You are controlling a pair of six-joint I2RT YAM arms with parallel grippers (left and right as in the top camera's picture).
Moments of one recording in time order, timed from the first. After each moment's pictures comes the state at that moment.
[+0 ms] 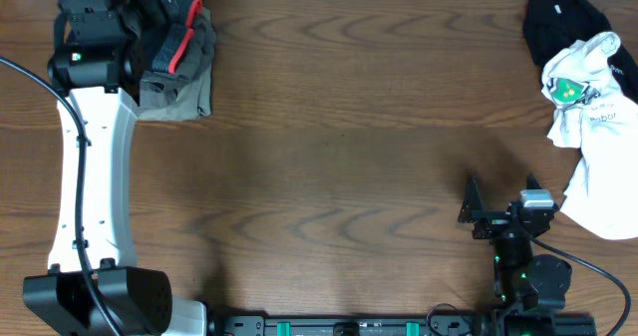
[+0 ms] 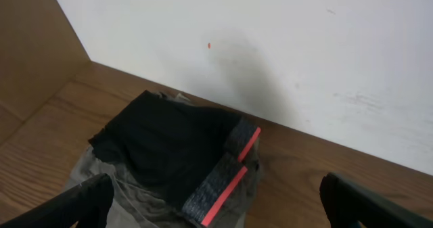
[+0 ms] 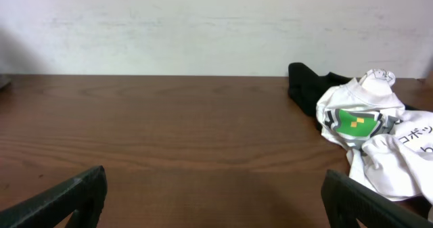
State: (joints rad) left arm 0.08 1.64 1.70 -0.56 -0.19 -0.20; right arm -0.05 0.01 0.01 -0.06 -0.07 0.05
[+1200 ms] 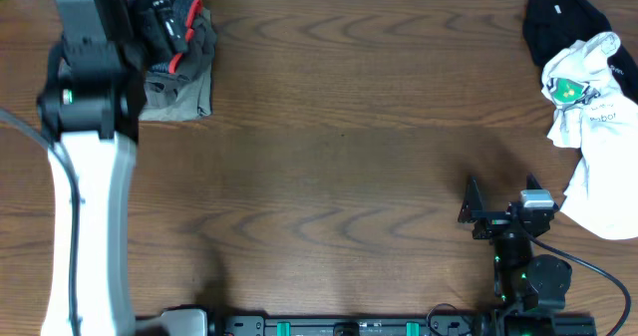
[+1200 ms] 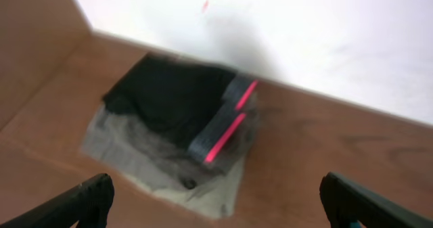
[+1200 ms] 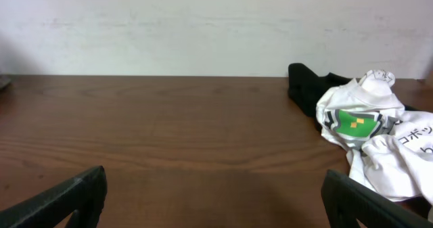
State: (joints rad) left arm 0.02 1.42 1.61 -0.74 -0.19 -0.20; right arm -0.05 0.01 0.01 -0.06 -0.07 0.05
